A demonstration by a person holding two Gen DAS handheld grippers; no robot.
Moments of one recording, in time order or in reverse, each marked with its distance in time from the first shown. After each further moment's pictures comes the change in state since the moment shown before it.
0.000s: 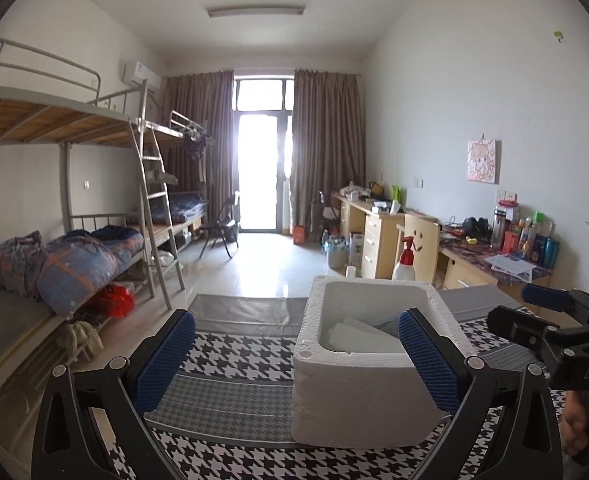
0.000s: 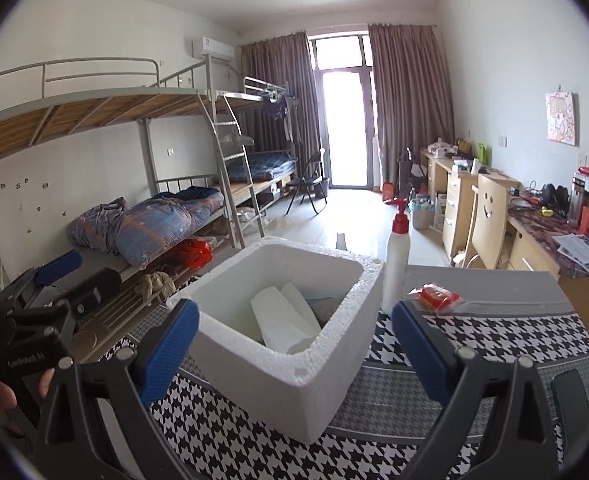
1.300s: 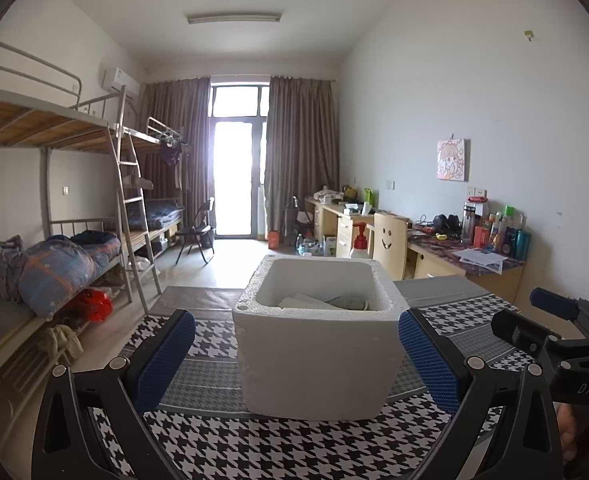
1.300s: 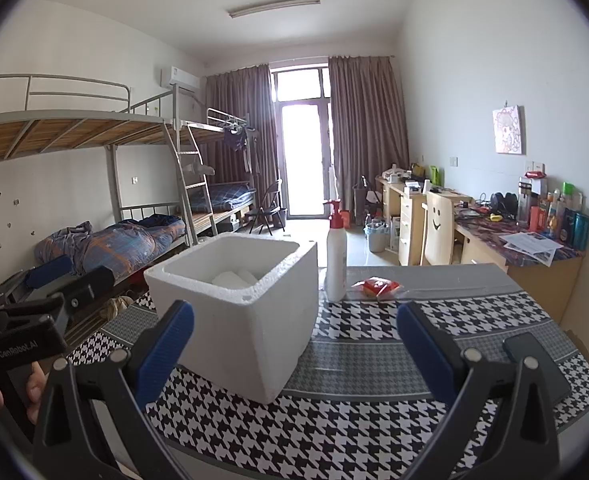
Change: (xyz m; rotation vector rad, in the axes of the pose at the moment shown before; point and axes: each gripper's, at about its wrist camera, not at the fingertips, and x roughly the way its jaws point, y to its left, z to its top) left arm -0.030 -0.031 -0.032 0.017 -0.019 -0.097; right arm -0.059 -0.011 -0.063 0.033 -0.127 -0.160
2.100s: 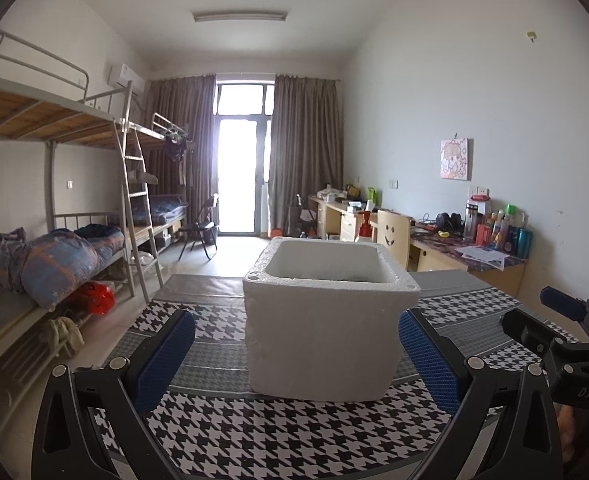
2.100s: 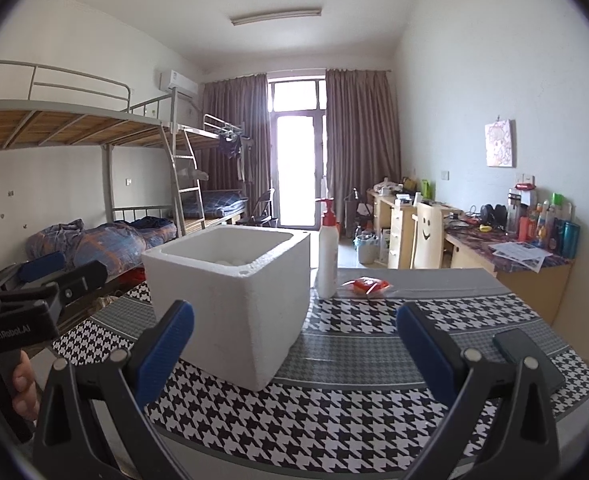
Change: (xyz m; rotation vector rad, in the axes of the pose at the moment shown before) left arm -0.008 0.007 -0.023 -0.010 -0.008 0.015; right arm -0.012 0.011 -0.027 -0.031 -0.053 -0.045
